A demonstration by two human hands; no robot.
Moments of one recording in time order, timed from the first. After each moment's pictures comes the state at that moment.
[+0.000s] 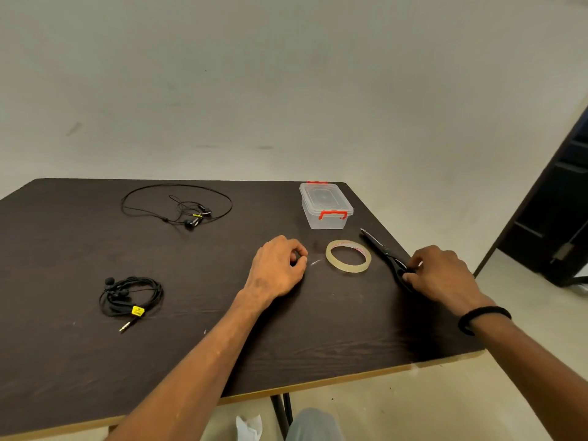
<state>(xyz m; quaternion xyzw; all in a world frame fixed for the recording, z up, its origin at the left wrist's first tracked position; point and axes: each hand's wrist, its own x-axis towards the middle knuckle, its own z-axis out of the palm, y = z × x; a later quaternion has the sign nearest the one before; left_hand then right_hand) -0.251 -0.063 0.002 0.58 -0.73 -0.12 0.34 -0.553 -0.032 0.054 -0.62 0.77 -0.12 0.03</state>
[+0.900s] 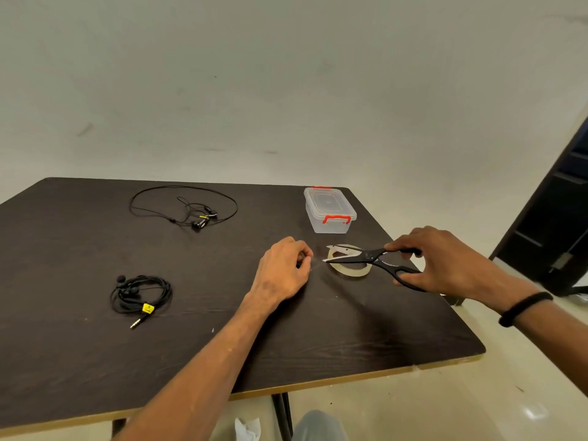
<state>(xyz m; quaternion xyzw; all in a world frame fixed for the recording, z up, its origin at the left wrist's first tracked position) -0.252 -0.059 0.002 0.56 -0.74 -0.10 0.36 -0.546 -0.017 0.111 -0.84 0.53 -0.11 -0.02</state>
